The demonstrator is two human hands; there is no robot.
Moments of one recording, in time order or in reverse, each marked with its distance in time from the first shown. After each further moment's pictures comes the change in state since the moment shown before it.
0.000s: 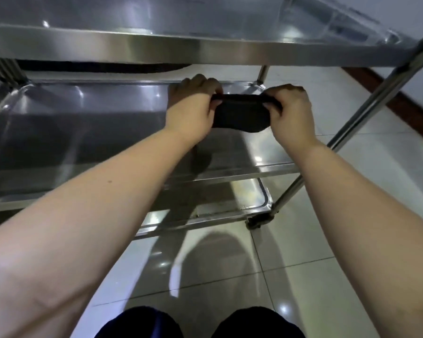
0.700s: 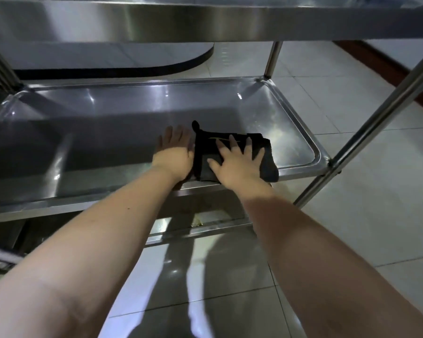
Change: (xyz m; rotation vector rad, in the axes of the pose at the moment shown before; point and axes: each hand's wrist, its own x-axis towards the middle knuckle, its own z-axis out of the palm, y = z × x) left_hand -0.056 -0.059 0.104 0.116 -0.508 -0.285; right_hand -0.062 -0.027 0.129 -0.185 -0.753 0.314
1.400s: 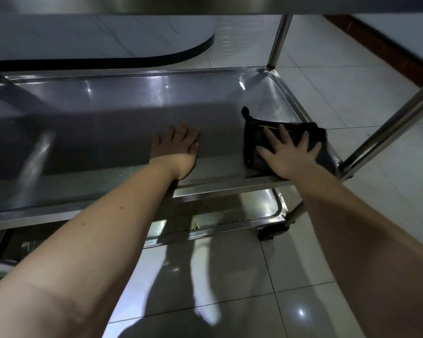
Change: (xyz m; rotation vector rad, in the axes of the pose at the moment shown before) left_hand 0.041 0.005 0.032 0.124 -0.142 0.005; right_hand 0.043 0.118 -0.027 -0.103 -0.053 0.172
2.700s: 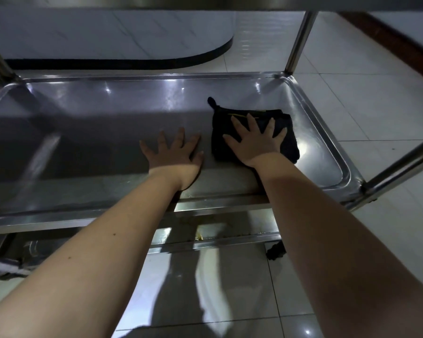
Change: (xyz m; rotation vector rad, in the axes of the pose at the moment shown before) left_hand -0.002 0.001 -0.003 0.015 0.006 -0.216; right_hand 0.063 -0.090 0.002 -0.010 0.050 -0.202
